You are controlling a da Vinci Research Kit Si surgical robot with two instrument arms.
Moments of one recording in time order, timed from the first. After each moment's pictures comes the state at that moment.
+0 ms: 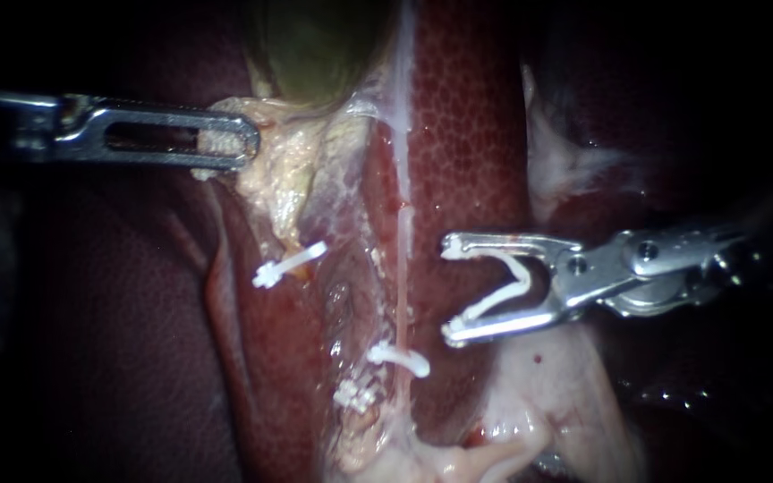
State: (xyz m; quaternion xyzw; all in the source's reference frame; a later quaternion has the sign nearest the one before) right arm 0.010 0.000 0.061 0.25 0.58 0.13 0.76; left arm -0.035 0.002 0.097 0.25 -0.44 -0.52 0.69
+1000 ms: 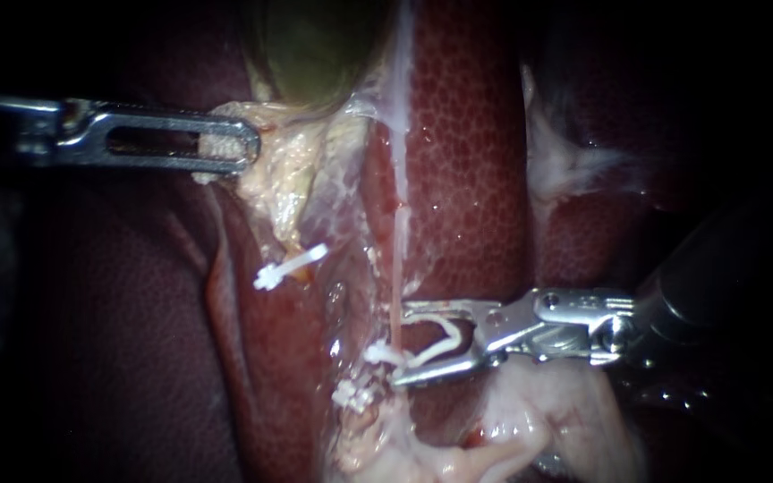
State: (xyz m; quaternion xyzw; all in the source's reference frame) right arm 0.016 -0.005 0.072 0.34 0.53 0.20 0.75; left arm -0.035 0.001 0.097 0.24 -0.44 -0.52 0.69
